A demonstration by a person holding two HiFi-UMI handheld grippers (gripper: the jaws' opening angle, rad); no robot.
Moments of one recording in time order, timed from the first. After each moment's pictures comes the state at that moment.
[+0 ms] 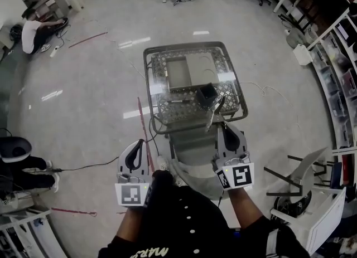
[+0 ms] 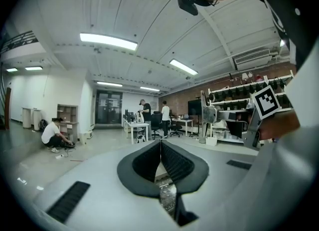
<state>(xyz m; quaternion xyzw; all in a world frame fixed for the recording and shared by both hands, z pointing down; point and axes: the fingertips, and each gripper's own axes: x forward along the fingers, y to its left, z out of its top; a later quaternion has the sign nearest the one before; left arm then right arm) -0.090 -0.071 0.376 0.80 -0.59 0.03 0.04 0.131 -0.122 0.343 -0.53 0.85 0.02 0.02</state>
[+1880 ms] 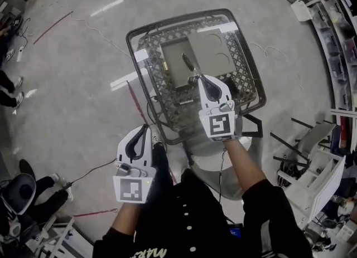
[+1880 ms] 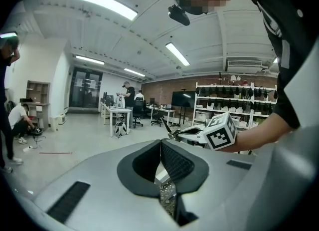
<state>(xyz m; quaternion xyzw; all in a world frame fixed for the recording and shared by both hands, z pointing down) -0.144 -0.327 0.476 0.87 -0.48 0.08 0.13 0.020 -0.438 0.538 -0.52 0.82 0.06 -0.24</state>
